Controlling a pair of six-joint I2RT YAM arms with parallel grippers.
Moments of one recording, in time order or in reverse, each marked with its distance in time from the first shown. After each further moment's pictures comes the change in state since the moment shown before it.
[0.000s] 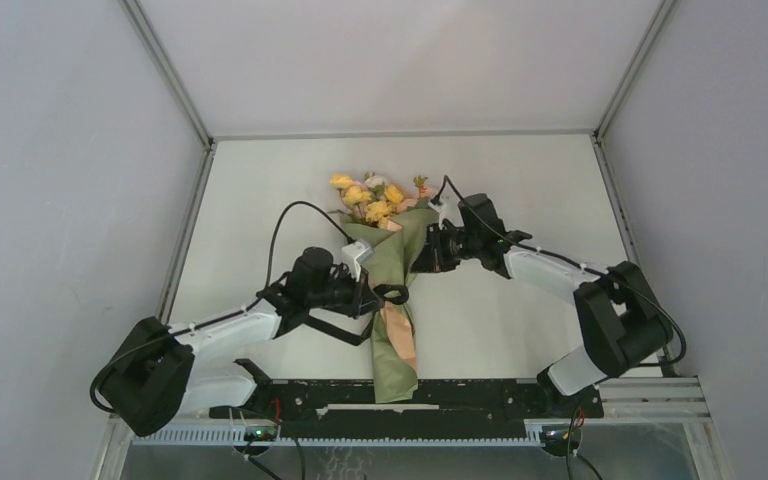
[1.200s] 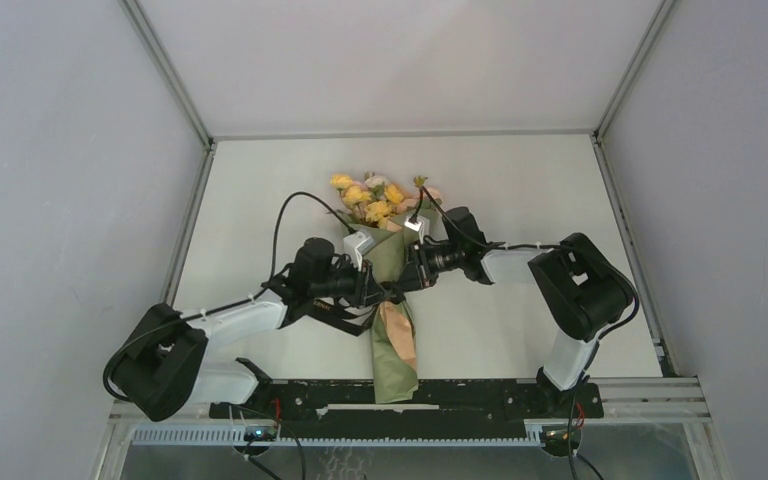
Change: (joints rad) left arm 0.030 0.094 0.049 0.099 0.049 -0.046; right arm 0.042 0.266 -0.034 0.348 -0.336 -0.022
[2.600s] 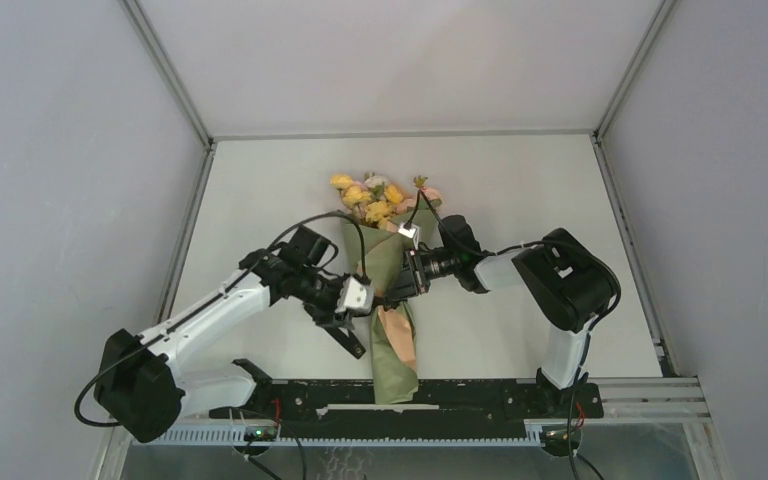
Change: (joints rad) left arm 0.046 -0.126 0.319 -0.979 0.214 1.231; right arm 0.043 0.083 -0.063 0.299 -0.112 0.177
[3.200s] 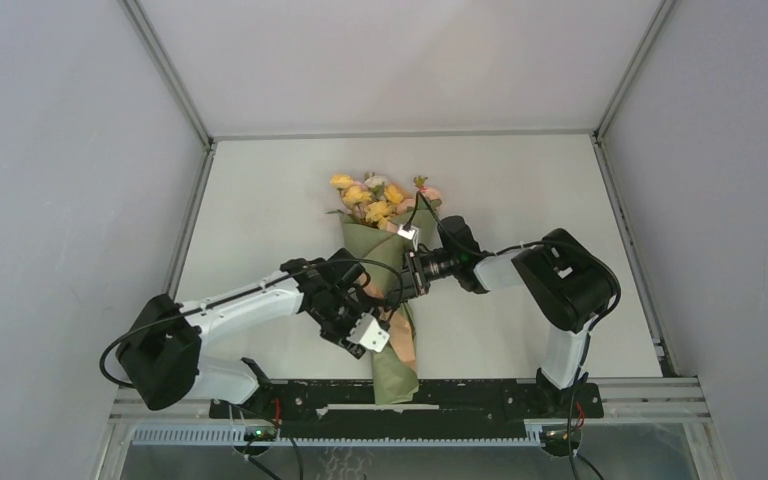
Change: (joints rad) left arm -0.212 0.159 -0.023 -0.087 -0.204 0.325; right arm 0.005 0.000 0.000 -0.018 0.002 -0.011
